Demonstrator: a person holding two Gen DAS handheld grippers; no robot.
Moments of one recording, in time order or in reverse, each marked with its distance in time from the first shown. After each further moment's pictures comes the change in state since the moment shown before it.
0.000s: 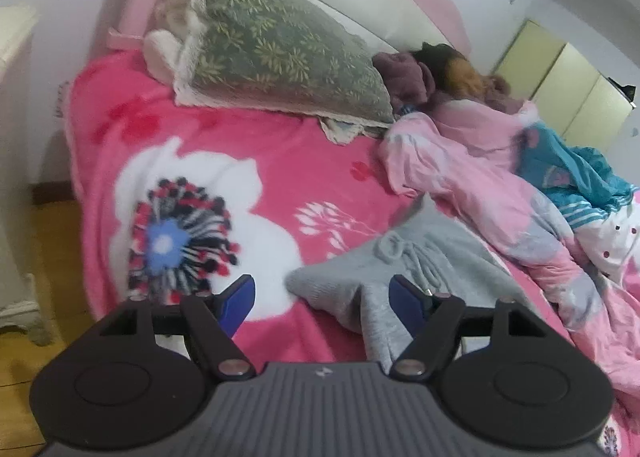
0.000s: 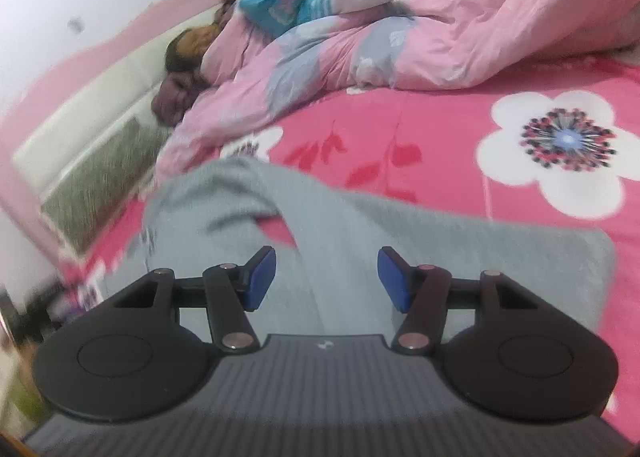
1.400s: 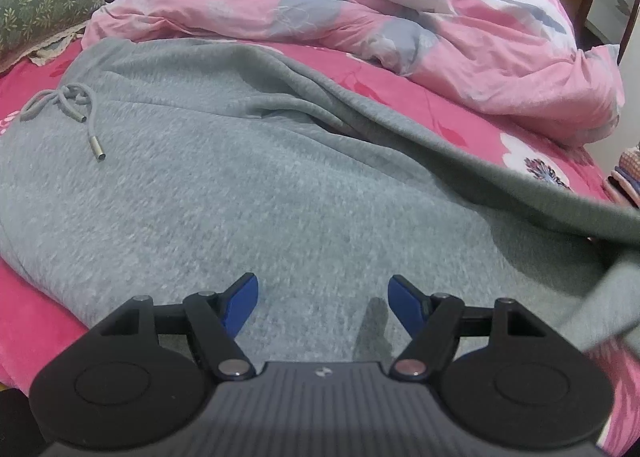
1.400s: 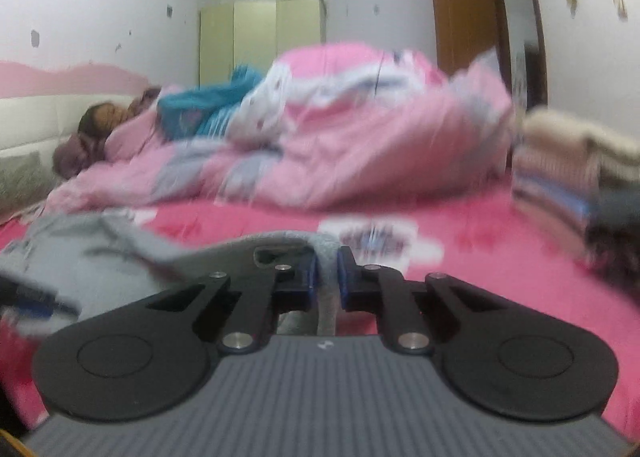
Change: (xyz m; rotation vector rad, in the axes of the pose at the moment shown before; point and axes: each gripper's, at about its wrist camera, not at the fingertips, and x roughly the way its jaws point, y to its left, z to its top) left arm 0.008 -0.199 -0.178 0.590 0.378 -0.318; right arm -0.104 -0.006 -0.095 -0.197 -0.528 -0.476
